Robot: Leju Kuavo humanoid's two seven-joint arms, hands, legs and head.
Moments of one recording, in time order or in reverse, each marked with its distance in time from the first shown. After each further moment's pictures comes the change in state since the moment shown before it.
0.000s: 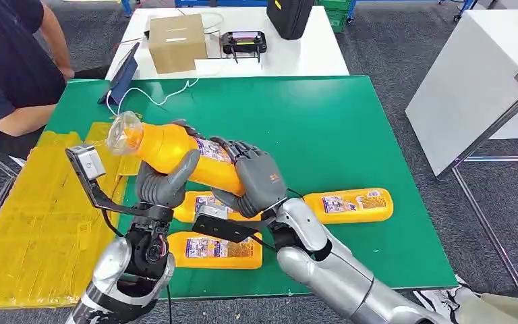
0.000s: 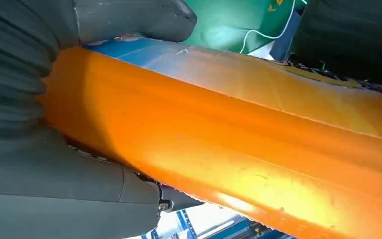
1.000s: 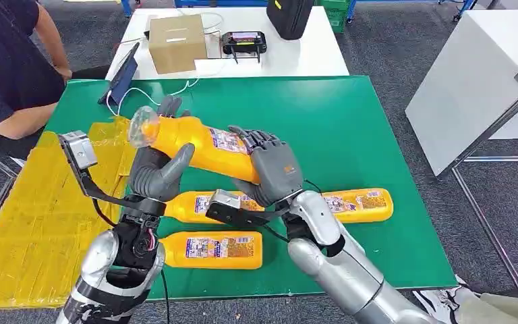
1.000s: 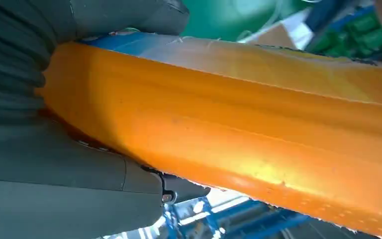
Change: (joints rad) left arm -0.021 -0.004 0.058 -0.016 -0.015 -0.116 0.099; right arm 0.039 0.018 -0.138 -0.032 0.165 0.023 -0.014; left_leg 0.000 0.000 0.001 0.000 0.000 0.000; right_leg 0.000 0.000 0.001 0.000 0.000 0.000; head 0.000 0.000
